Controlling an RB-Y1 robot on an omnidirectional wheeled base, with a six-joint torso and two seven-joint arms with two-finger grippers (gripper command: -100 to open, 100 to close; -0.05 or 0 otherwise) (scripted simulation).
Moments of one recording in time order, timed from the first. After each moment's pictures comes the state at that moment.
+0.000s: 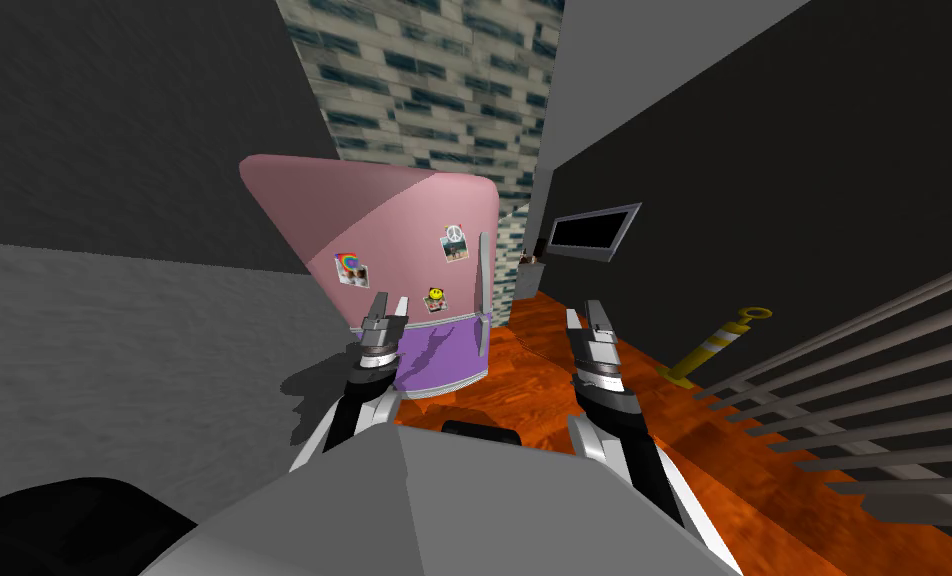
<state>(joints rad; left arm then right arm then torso) 0.51 0.05 0.02 -2.31 -0.11 -0.64 0.07 0.52 -0.02 0.02 -2.33 0.11 -0.50 0.10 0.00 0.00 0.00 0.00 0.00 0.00</state>
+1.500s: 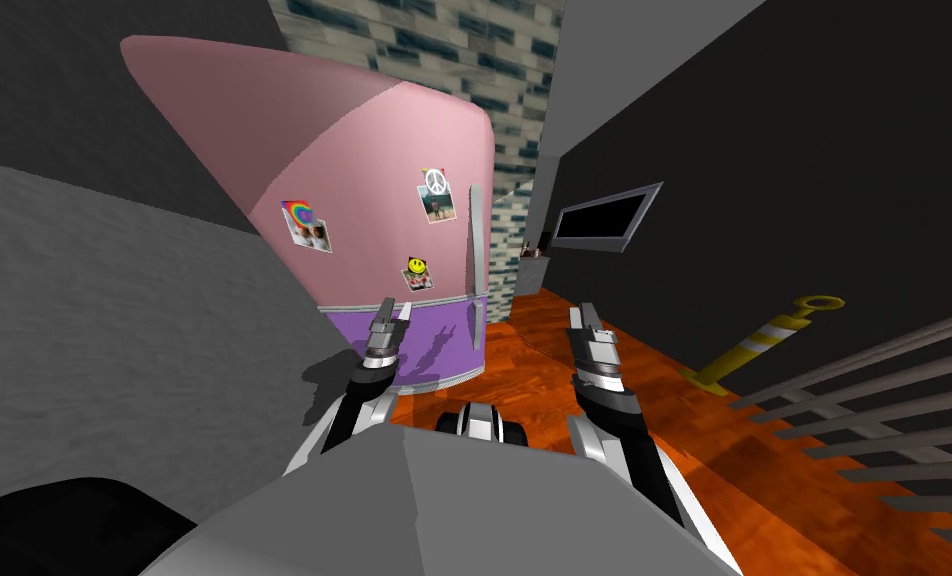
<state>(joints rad) 0.50 0.13 0.04 -2.23 -0.10 -0.66 0.05 0.52 -0.02 0.02 -2.33 0.11 -0.50 0.10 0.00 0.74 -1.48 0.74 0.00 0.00</state>
